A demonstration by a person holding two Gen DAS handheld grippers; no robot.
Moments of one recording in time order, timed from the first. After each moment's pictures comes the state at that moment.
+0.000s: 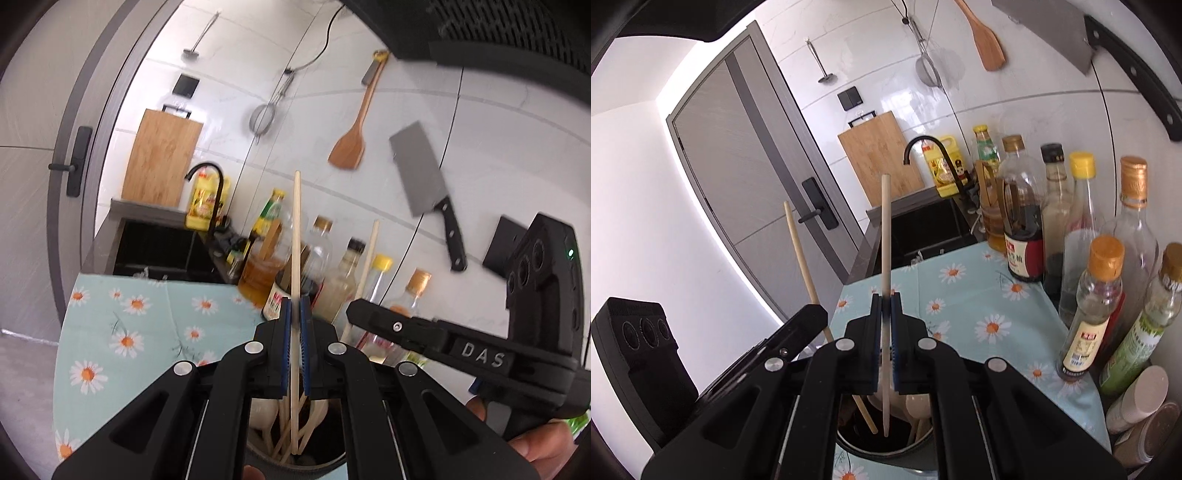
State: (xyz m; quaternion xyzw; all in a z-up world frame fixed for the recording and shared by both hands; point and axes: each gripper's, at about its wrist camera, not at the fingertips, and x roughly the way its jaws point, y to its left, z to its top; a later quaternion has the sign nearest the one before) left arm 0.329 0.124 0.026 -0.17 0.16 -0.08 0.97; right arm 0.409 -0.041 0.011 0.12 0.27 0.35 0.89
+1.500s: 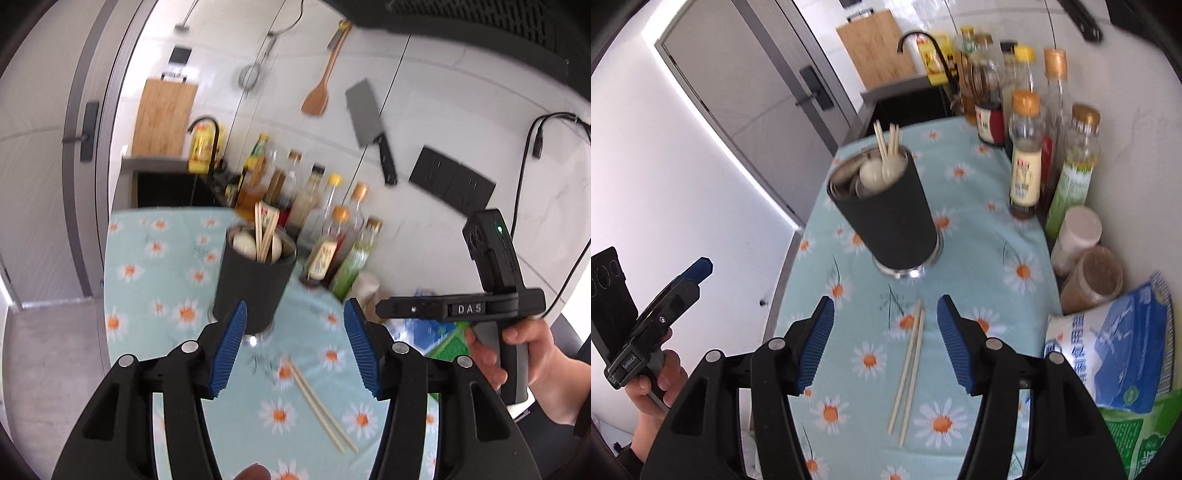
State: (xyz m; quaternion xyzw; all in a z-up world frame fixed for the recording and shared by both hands) left arm 0.136 0.102 0.038 -0.15 0.27 -0.11 0.94; right arm 0.290 -0.129 -0.012 0.01 0.47 0.35 0.81
